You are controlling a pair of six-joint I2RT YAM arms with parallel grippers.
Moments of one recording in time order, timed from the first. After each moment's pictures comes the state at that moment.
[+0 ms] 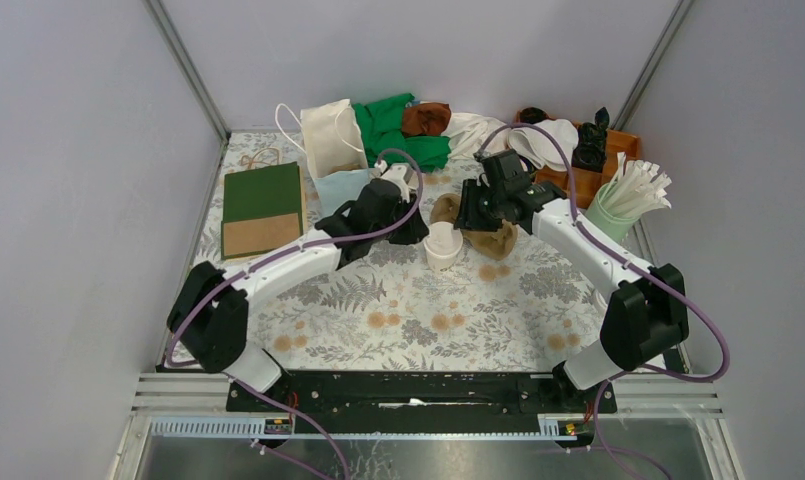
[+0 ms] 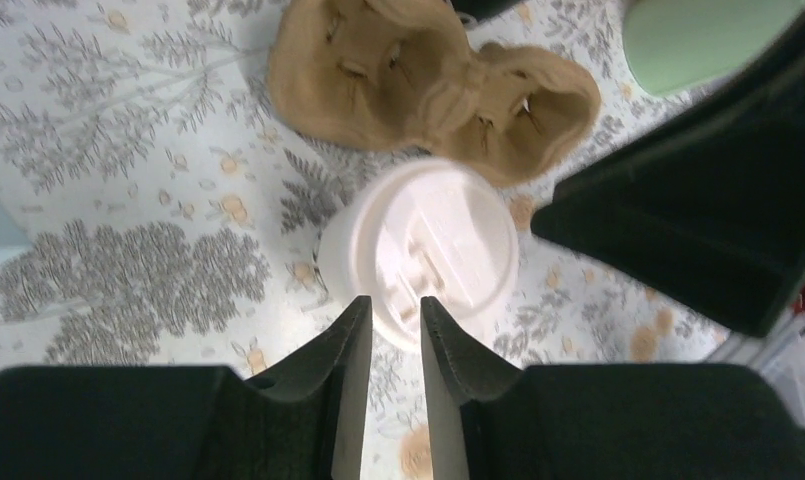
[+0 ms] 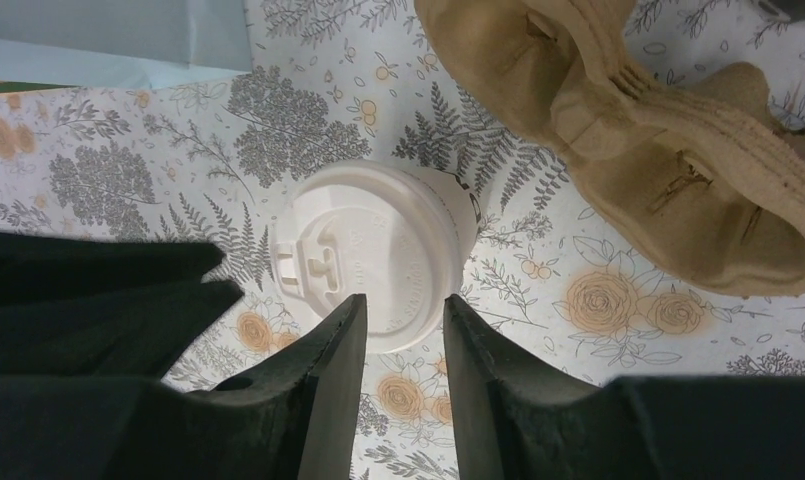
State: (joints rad) left arm -0.72 1.56 1.13 -0.14 0.03 -0.57; right arm 0.46 1.54 1.25 -0.62 -0.14 0.48
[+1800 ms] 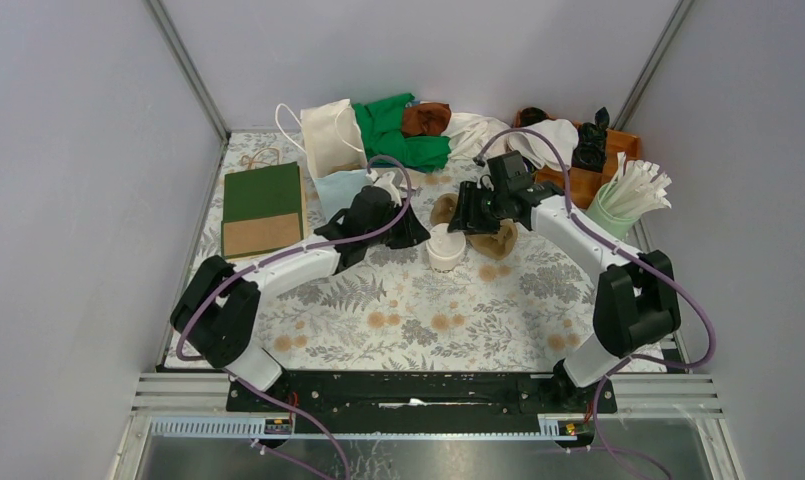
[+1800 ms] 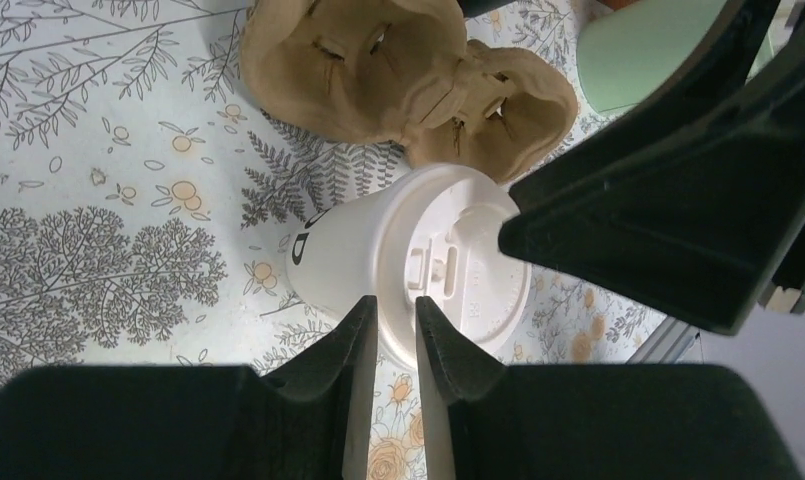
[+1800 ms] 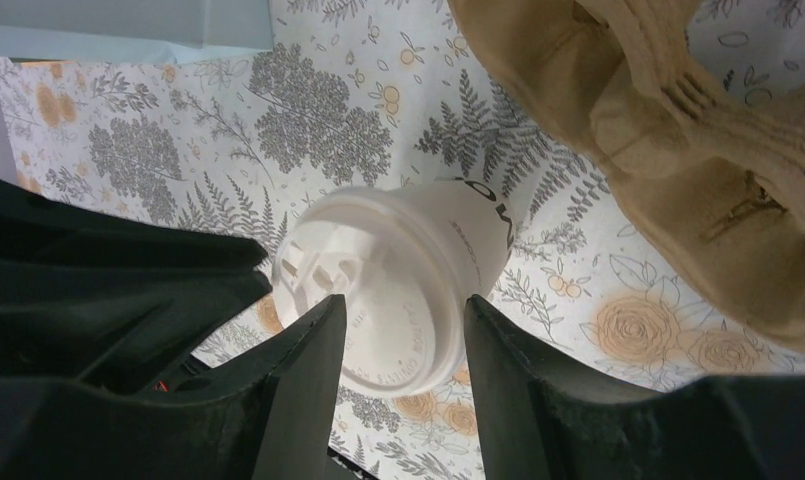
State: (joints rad) left arm -0.68 1.55 0.96 0.07 0.16 -0.73; right arm 0.40 1.62 1.23 -0.54 -0.33 0.45
